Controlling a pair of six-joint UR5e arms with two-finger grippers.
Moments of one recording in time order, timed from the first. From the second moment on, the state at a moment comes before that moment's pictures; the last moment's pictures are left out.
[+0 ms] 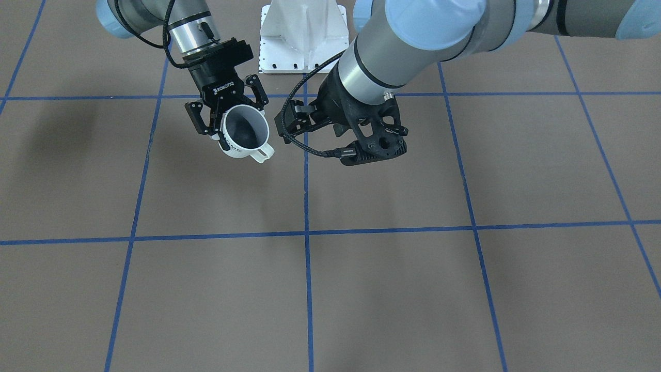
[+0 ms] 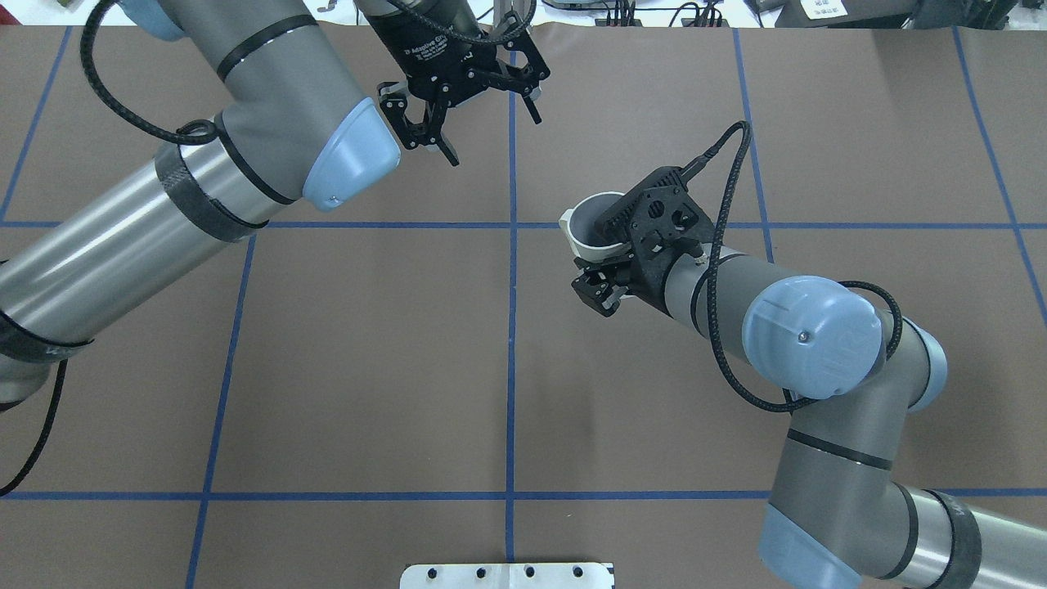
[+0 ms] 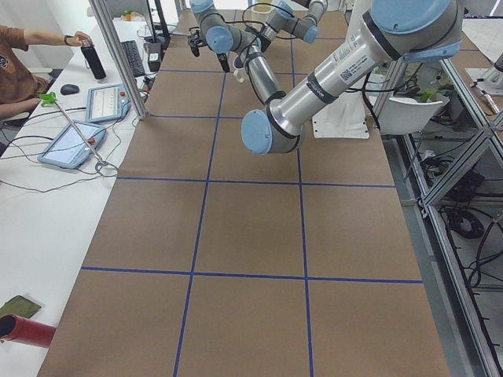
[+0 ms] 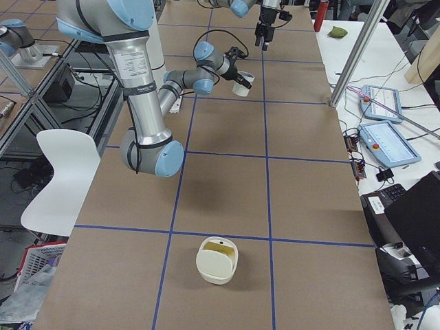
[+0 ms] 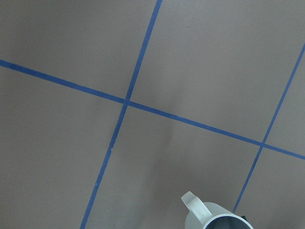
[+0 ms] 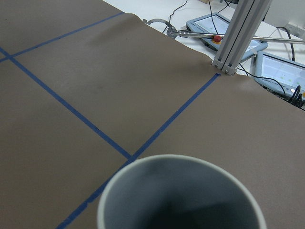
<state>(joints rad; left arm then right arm) -0.87 -2.56 -1.53 -1.56 -2.47 -1.41 0.44 -1.19 2.00 -1.14 1.33 0.54</state>
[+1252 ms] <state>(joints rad) -0.77 -2.57 -1.52 -1.57 -2.47 -1.41 0.44 -1.15 2.03 -1.19 1.33 0.54</state>
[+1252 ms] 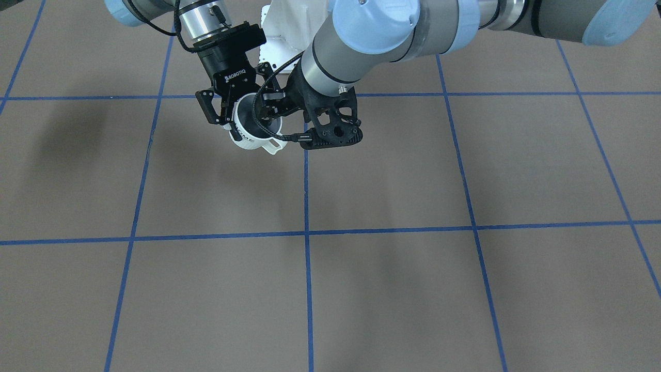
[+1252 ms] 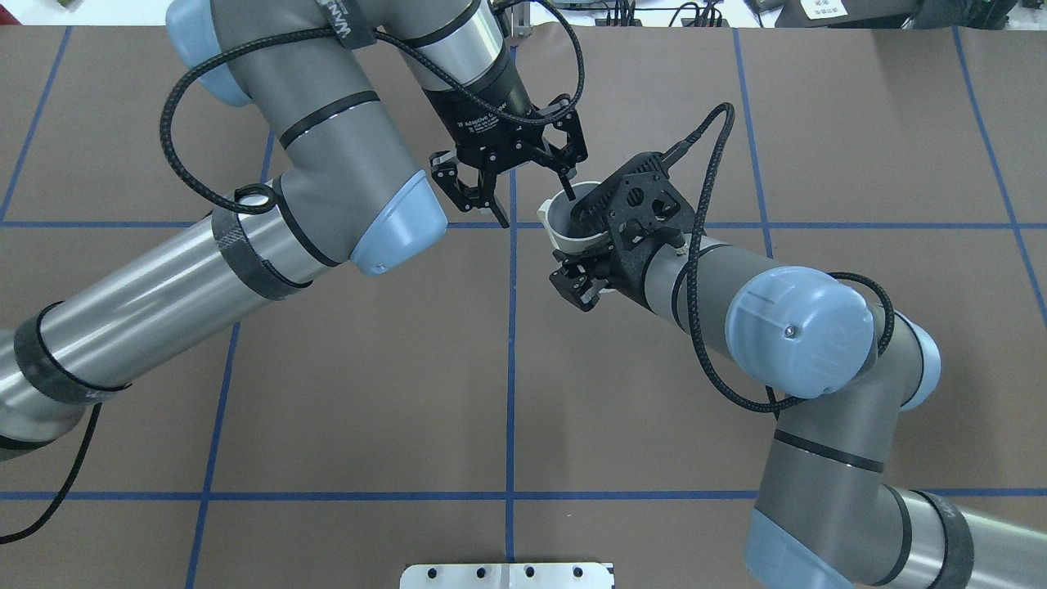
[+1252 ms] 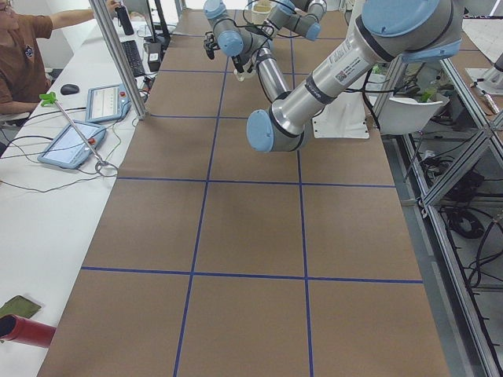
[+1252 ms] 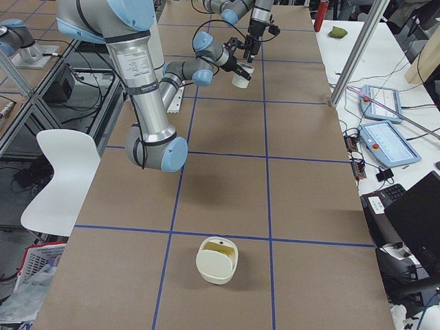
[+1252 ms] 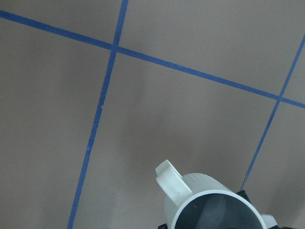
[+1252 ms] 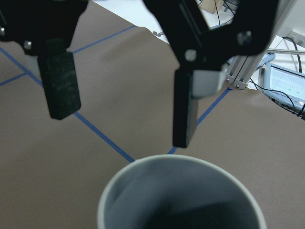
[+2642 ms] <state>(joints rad) -0.75 -2.58 -1.49 -1.60 -2.47 -1.41 0.44 -1.15 2.04 -1.19 1.33 0.55</state>
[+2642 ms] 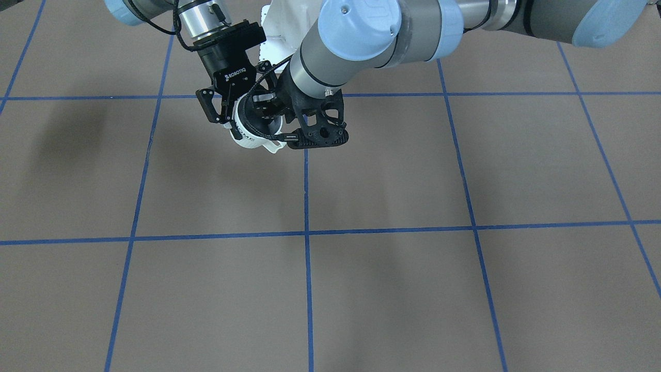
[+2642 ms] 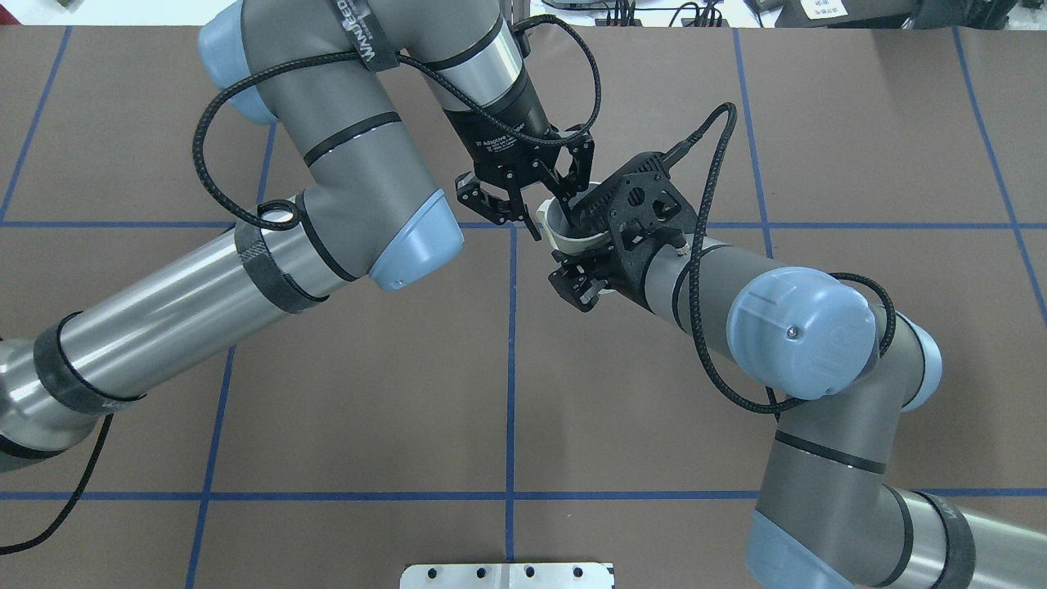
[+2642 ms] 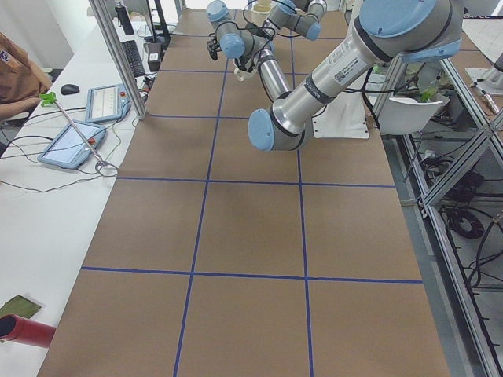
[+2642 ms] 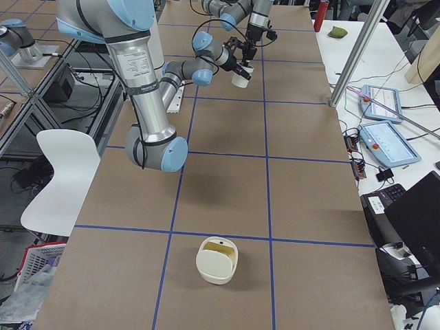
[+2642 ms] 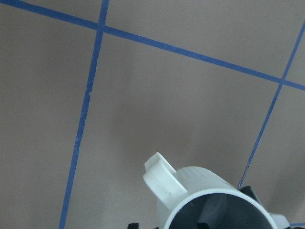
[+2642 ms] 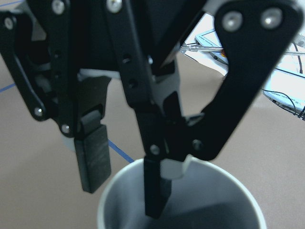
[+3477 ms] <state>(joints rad) -0.75 -2.58 -1.49 -1.61 -2.47 -1.41 0.44 -1.15 2.04 -1.19 1.34 0.55</state>
